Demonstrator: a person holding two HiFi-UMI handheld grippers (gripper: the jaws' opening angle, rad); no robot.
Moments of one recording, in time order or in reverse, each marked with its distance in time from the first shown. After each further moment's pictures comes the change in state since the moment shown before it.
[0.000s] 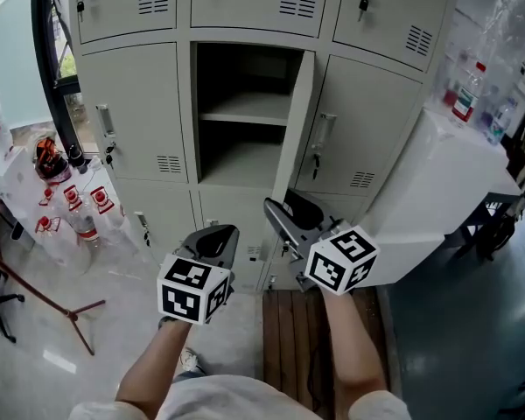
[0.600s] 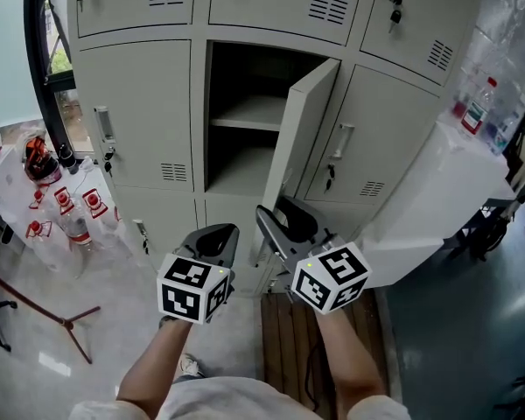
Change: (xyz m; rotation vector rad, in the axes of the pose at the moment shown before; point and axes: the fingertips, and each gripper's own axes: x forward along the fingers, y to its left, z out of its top) left arm 0.016 0.061 0.000 -0.040 -0.021 -0.043; right arm 0.057 0.022 -0.005 -0.066 0.016 -0.104
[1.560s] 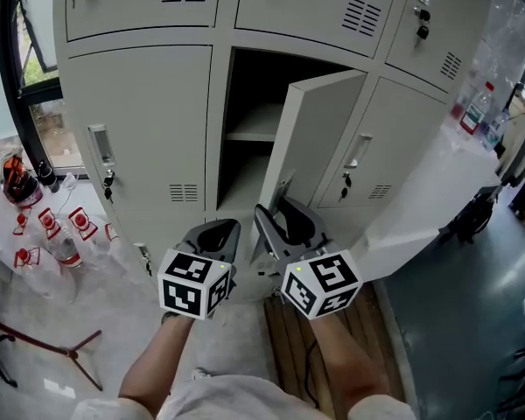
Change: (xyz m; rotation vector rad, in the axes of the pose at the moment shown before) left arm 0.019 0.088 0.012 -0.010 -0.024 -0.132; right arm 0.085 0.011 -0.007 -0.060 0.006 -0.224
